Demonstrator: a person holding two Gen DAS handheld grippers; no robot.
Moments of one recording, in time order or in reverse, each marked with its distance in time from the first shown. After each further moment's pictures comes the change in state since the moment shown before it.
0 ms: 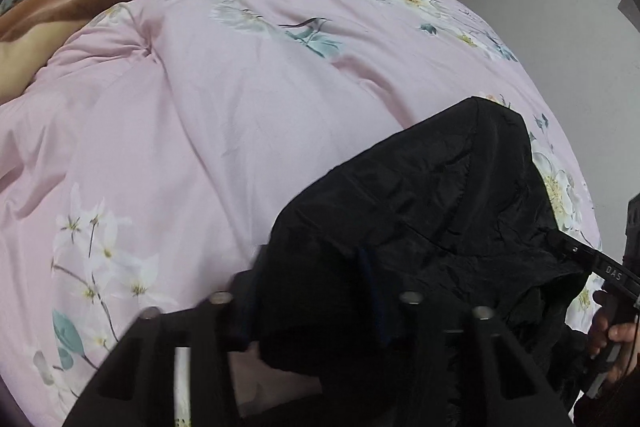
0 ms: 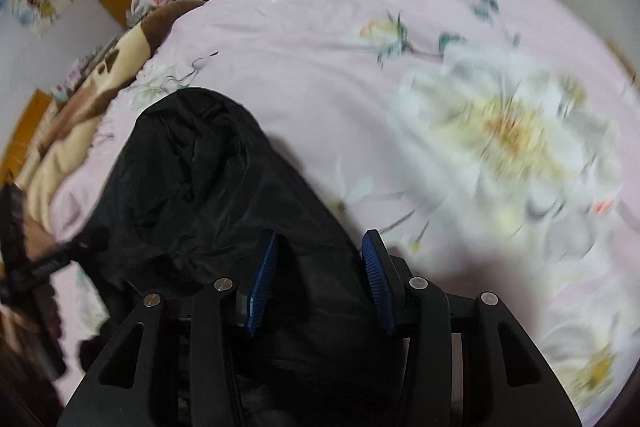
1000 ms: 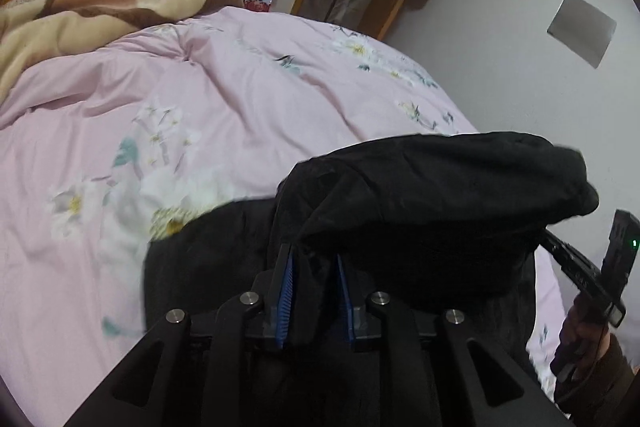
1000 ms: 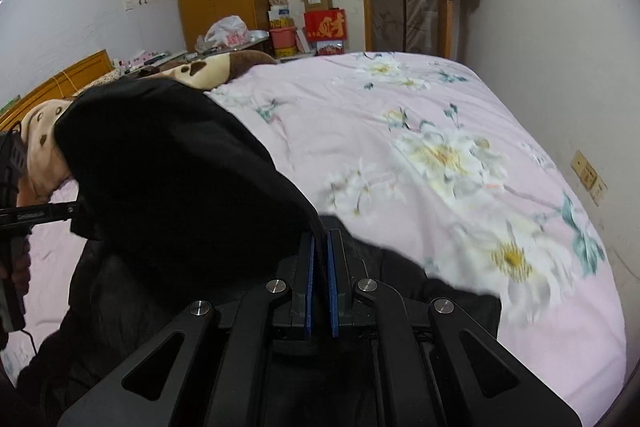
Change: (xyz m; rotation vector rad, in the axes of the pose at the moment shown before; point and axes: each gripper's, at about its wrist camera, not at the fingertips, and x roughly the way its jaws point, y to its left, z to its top) left arm -0.162 0.001 -0.207 -0.005 -0.254 -0.140; right arm -0.158 0.036 -0.185 -0.327 -0.356 -0.075
